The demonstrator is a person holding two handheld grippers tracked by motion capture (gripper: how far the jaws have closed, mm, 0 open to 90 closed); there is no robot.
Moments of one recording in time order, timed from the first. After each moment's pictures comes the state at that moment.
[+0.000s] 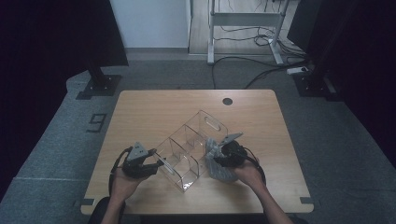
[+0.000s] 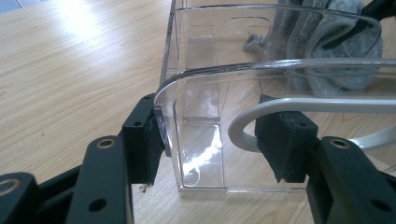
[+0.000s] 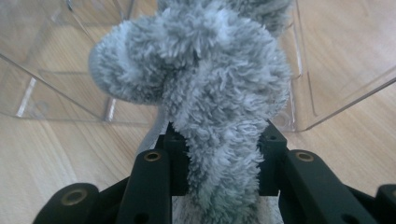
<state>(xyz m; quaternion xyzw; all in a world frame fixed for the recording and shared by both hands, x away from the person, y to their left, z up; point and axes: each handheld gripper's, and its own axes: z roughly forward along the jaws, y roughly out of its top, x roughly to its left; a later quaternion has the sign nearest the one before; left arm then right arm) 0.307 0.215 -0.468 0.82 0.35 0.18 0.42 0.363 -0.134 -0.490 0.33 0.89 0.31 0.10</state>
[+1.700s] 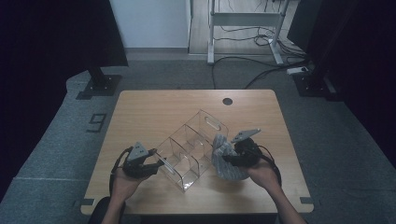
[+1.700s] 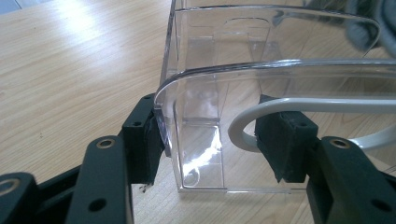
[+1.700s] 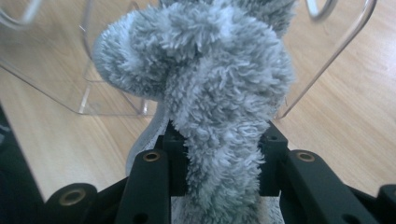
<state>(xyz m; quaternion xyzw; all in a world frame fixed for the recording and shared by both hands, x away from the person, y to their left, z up) 0.307 0.214 -0.468 0.81 0.35 0.18 0.42 0.336 -0.165 -0.429 0.33 0.87 0.35 0.09</state>
